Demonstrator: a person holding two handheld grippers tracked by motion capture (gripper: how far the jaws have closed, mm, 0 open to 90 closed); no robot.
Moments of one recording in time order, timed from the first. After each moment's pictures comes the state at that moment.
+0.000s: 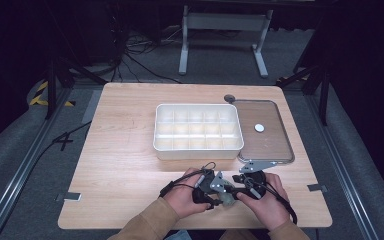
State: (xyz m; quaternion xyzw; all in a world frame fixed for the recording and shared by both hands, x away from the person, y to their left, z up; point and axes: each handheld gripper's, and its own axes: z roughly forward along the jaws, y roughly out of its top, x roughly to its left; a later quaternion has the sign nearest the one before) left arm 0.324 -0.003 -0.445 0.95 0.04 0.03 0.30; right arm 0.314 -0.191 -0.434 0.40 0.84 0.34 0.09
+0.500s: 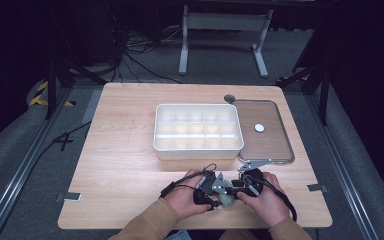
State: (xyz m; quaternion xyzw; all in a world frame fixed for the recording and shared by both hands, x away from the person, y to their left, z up) left arm 0.323 -0.005 -0.447 0.96 0.04 0.03 0.28; right arm 0.326 -0.194 -0.453 0.42 0.85 0.32 0.03
